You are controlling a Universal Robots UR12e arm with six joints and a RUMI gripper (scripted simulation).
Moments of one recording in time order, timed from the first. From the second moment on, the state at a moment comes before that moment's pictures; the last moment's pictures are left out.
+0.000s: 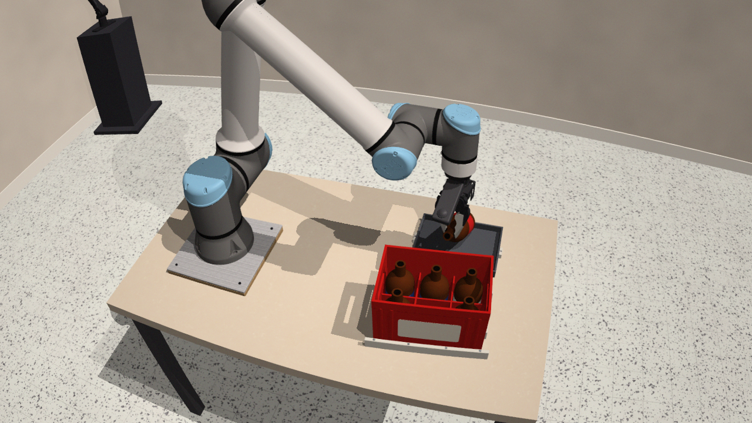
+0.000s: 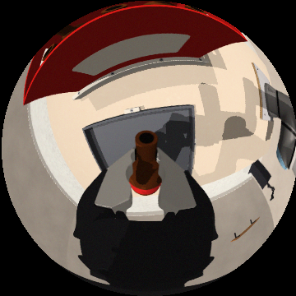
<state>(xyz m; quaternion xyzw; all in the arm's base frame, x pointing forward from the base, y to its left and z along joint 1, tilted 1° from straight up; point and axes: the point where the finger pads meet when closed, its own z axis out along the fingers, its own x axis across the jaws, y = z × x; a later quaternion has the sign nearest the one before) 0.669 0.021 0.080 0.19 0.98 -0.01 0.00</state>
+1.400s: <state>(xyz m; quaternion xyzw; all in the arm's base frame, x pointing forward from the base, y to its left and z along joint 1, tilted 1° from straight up) 0.669 0.022 0.147 0.19 0.98 -0.01 0.00</state>
